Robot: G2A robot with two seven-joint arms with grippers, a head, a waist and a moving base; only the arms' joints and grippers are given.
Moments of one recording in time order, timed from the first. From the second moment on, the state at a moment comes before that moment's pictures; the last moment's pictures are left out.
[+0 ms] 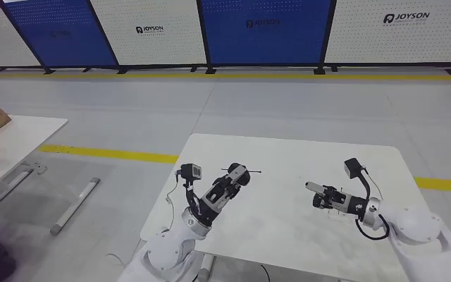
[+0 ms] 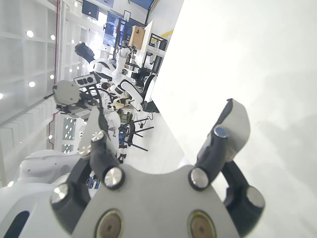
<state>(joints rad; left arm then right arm) 1.74 -1.18 -1.31 -2.12 -0.23 -0.31 -0.17 -1.19 -1.00 1.20 -1.54 0.22 -0.06 0.95</state>
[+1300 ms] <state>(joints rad) 1.50 -1.21 -1.17 -1.62 -0.09 -0.10 -0.13 -1.19 -1.00 1.20 -1.54 0.22 -0.06 0.95</state>
